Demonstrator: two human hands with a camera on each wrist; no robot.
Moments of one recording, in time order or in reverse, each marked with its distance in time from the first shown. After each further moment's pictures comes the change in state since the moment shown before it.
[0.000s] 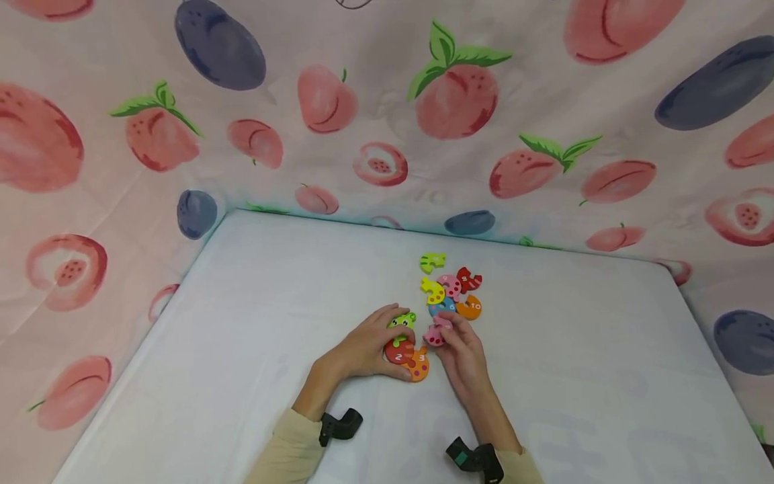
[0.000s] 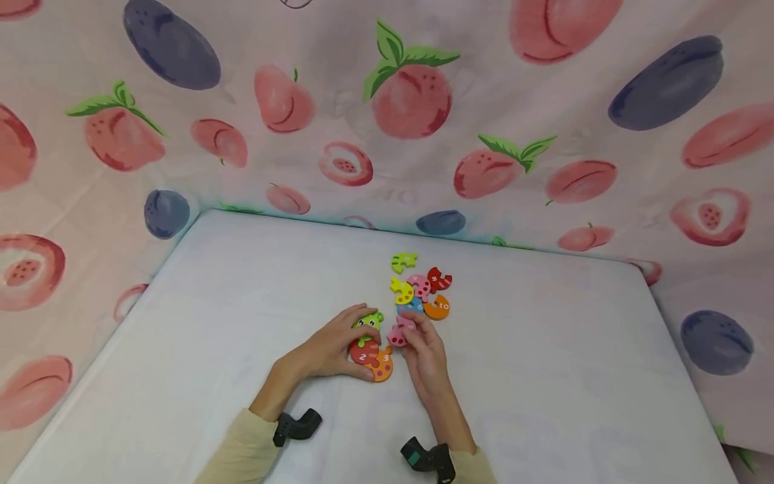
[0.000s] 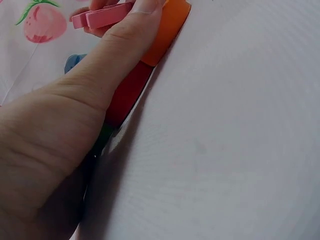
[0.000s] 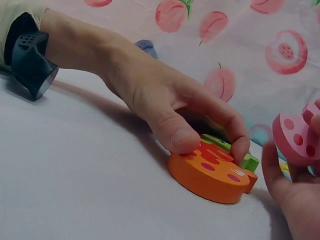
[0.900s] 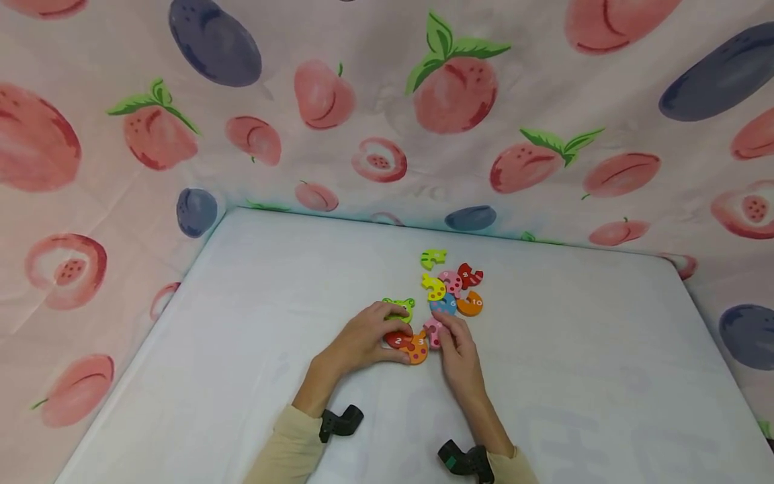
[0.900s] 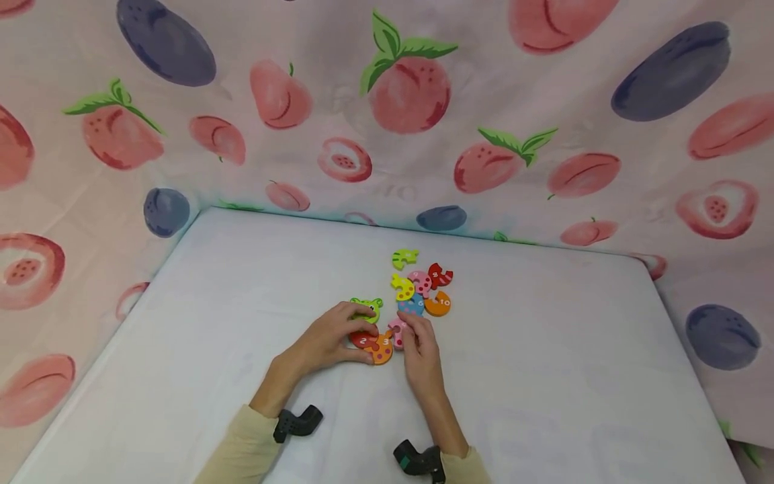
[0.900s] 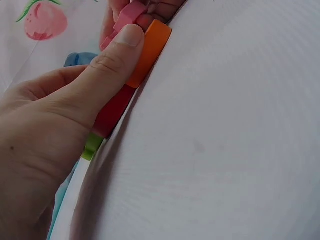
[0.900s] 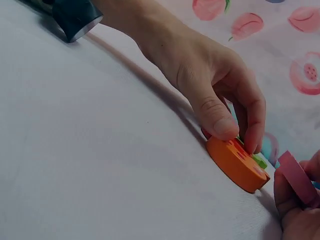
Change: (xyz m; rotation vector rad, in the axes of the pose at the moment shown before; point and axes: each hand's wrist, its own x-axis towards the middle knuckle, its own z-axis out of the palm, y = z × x) left_hand 0.002 -0.004 -0.005 0.126 0.191 0.147; right_hand -0.007 0.013 0.003 -0.833 0.175 -0.190
